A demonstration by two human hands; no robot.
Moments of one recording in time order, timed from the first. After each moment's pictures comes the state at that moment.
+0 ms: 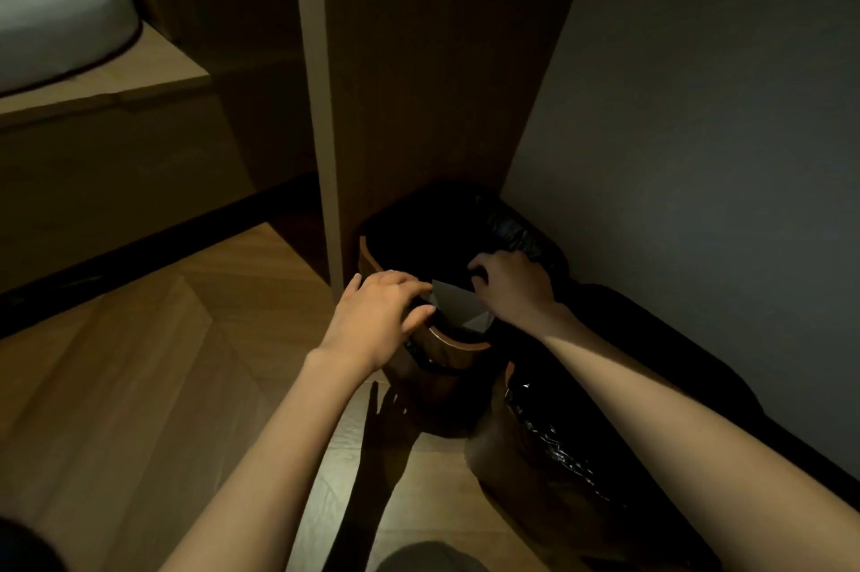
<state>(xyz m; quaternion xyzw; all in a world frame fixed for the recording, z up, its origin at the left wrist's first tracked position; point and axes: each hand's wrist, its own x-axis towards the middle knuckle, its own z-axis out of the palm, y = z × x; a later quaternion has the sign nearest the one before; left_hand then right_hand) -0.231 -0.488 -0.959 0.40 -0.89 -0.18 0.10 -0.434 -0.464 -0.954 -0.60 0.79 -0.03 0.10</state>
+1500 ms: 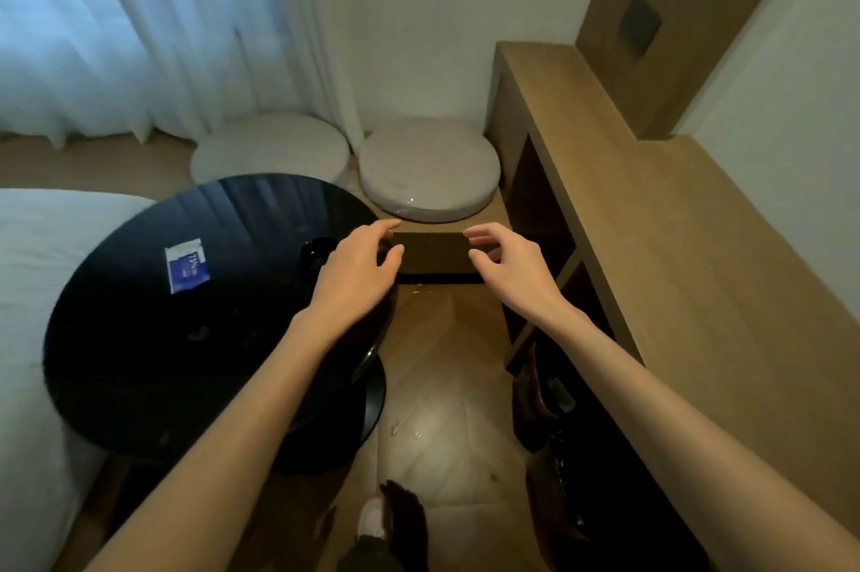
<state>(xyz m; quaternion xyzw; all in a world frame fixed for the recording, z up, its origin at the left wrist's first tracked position) 0.049 -0.248 -0.294 0.72 -0.59 -0.17 0.31 -0.138 -0.316 -0.295 -0.77 0.51 -0.24 0.30</state>
